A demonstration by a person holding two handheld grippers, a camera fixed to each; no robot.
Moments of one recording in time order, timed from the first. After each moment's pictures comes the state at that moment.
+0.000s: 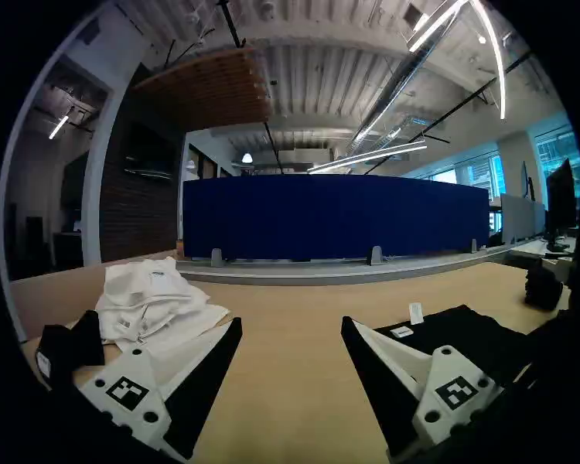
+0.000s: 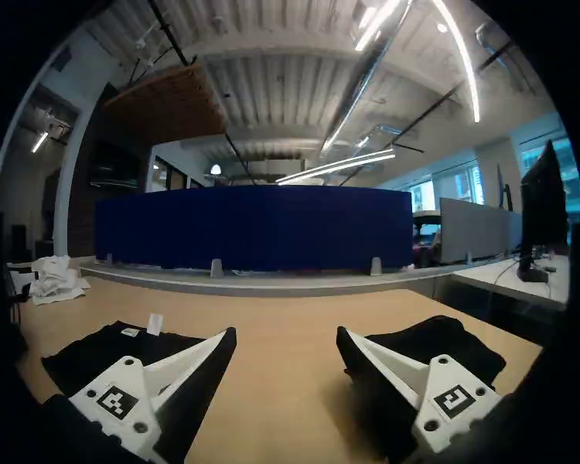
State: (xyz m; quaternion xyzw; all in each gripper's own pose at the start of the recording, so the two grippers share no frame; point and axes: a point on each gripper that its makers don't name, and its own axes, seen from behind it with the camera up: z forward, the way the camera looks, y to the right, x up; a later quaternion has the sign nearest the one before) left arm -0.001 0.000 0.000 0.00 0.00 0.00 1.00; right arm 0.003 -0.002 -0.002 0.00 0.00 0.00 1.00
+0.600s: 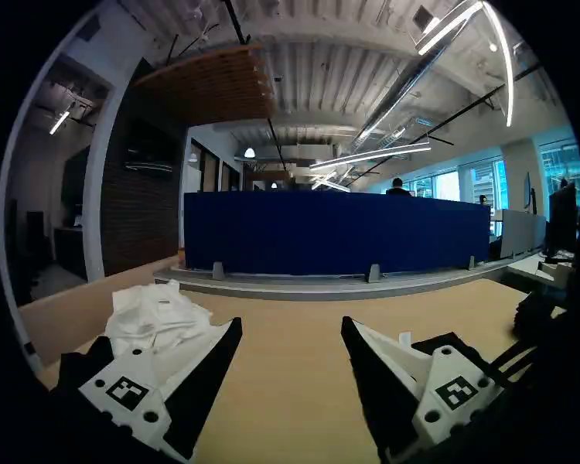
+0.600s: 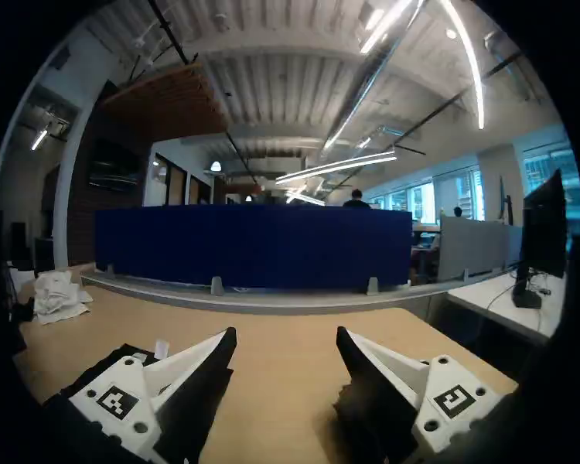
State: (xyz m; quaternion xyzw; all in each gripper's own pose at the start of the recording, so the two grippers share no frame) left arm 0.069 -0.001 -0.006 0.00 -0.01 -0.01 1.00; right arm 0.098 -0.005 -0.003 0.00 -0.01 -0.01 1.00
